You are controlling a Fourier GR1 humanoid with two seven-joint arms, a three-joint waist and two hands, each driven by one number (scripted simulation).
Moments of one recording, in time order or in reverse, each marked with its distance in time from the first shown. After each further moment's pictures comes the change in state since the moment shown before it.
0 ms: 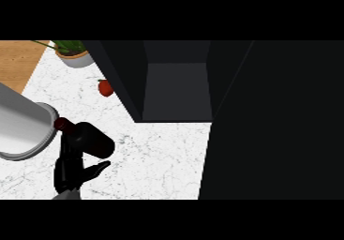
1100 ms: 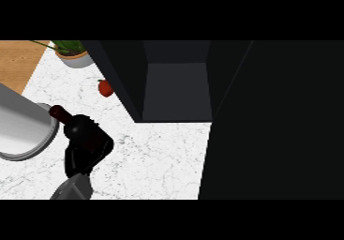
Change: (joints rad) left arm -0.220 0.026 0.047 0.338 0.016 -0.053 -0.206; right arm -0.023 0.004 0.009 0.001 0.006 0.004 0.032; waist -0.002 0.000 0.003
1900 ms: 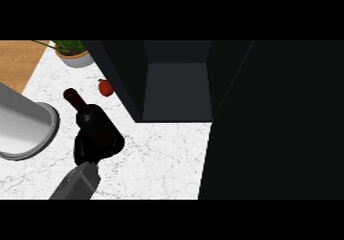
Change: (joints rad) left arm -0.081 -0.019 -0.021 0.018 0.032 -0.059 0.065; right arm 0.023 0.004 -0.037 0.024 -0.027 0.034 -0.037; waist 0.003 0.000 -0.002
